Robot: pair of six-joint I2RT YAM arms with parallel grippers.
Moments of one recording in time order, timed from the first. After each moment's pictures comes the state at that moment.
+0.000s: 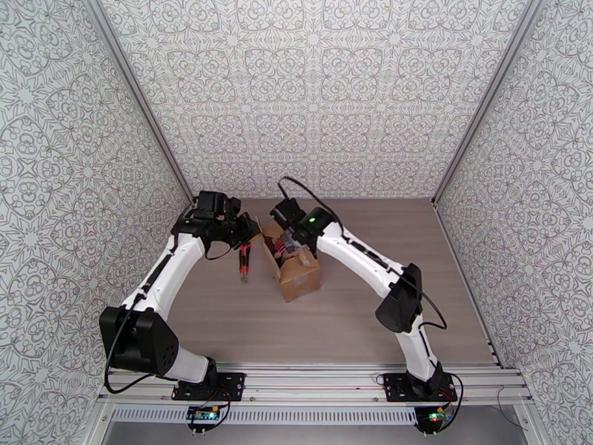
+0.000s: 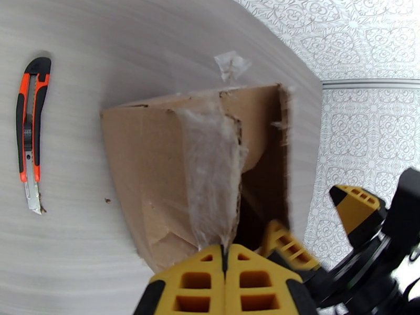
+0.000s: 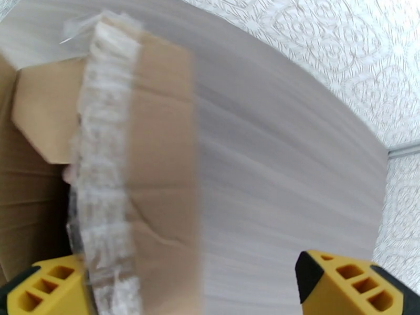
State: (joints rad) left arm -0.11 1.50 1.38 -0.73 0.56 -0.68; right arm 0.85 2.11 2.21 -1.18 0.50 0.32
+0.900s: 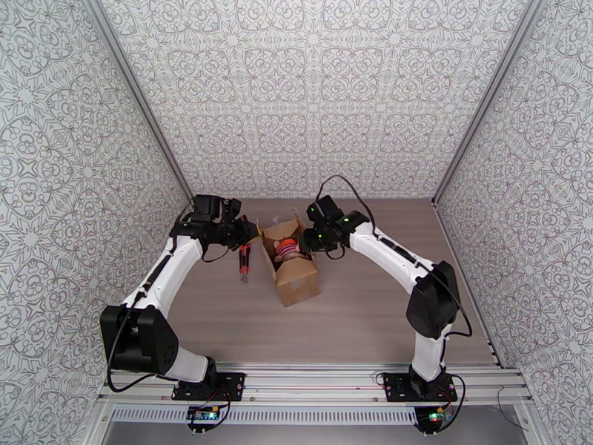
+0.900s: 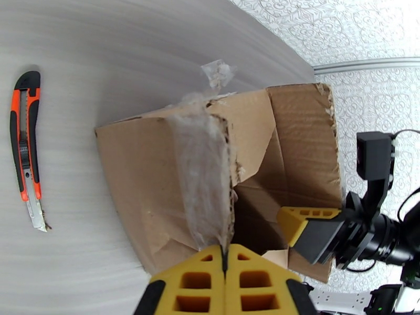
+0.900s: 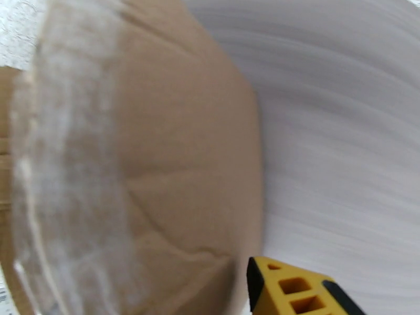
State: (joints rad) left arm -0.07 1.50 1.32 -0.68 0.66 -0.56; right arm 0.64 1.88 1.71 -0.77 -0.20 0.52
